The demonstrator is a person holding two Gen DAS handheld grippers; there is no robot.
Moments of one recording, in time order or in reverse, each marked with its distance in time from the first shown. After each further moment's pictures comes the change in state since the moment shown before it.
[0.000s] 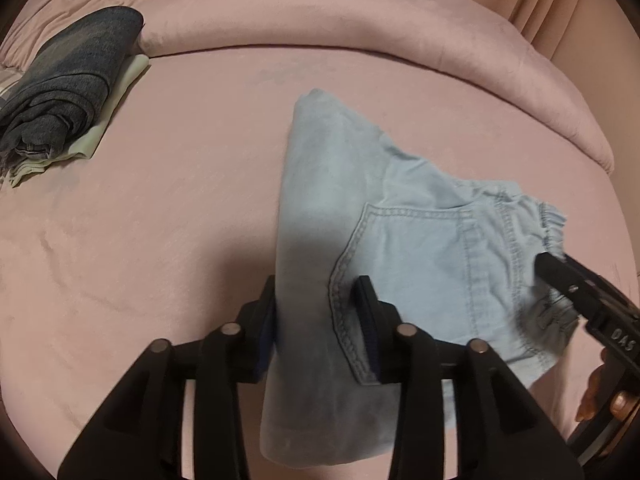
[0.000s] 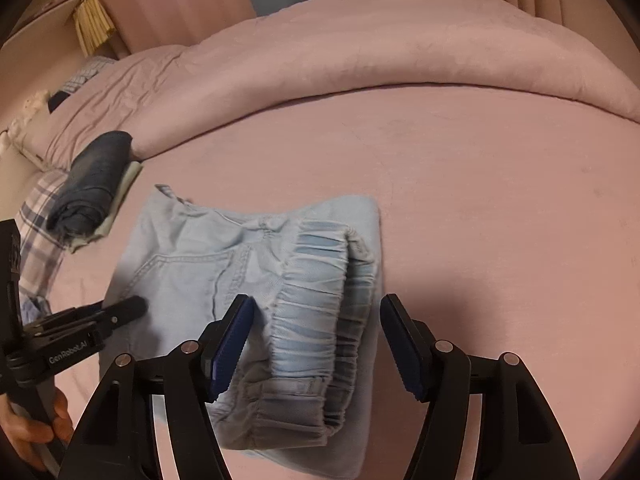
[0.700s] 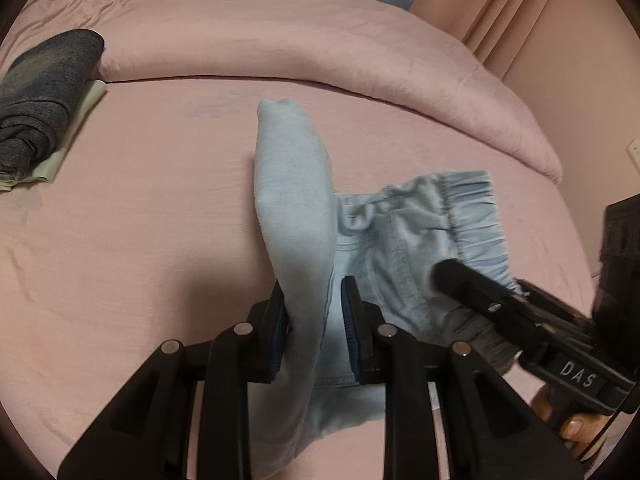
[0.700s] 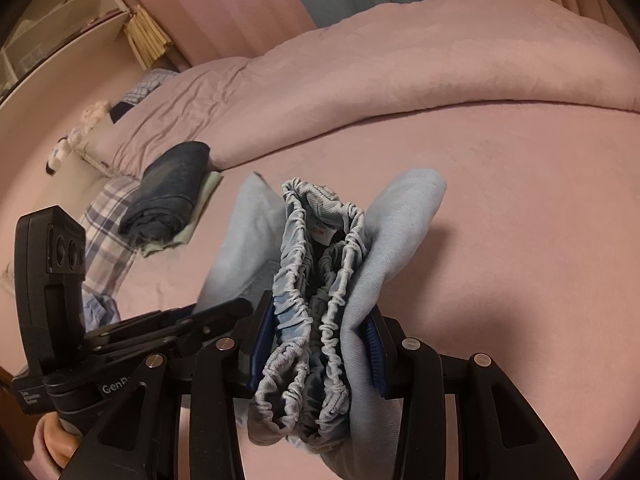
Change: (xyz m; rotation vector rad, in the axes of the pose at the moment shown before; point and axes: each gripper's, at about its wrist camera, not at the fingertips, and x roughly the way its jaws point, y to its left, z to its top) left arm -0.031 -0.036 0.010 0.016 -0.074 -0.171; right arm -0.012 0.040 0.006 -0.022 -0.036 0.250
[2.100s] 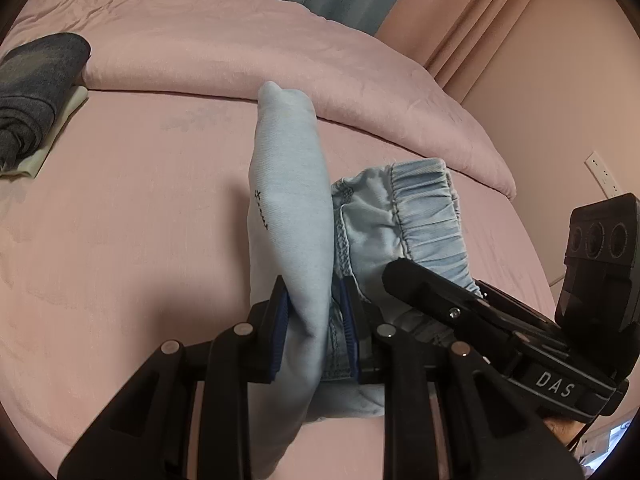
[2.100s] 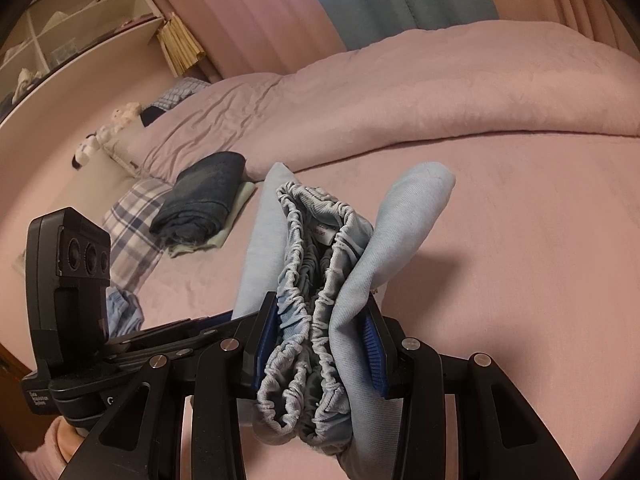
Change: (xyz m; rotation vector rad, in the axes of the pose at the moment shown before) left arm -0.028 0.011 -0.018 -0.012 -0.089 -0.188; right arm -0.031 0.014 -0.016 -0.064 -0.081 0.072
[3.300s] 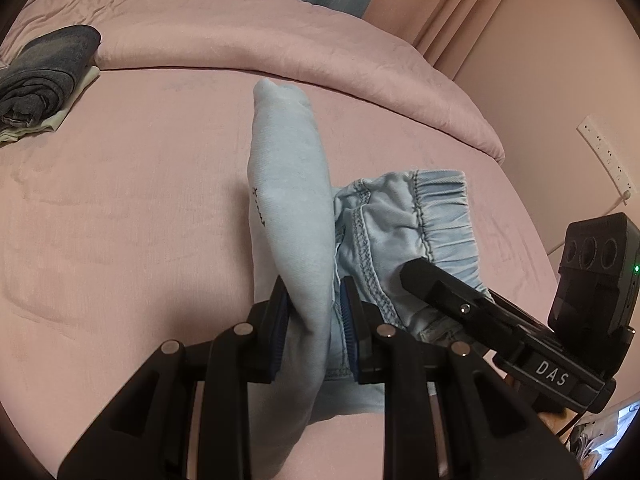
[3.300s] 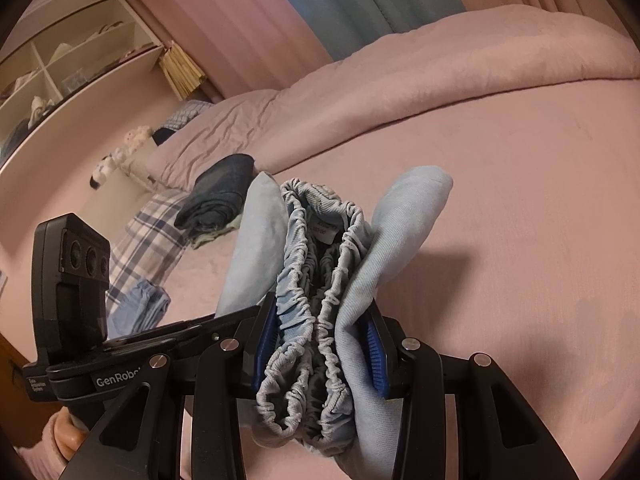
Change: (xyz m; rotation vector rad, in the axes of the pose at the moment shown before) left arm -0.038 -0.053 -0.086 0.027 0.037 0.035; right arm -0.063 -0.015 -0.071 0.090 -0.057 0.051
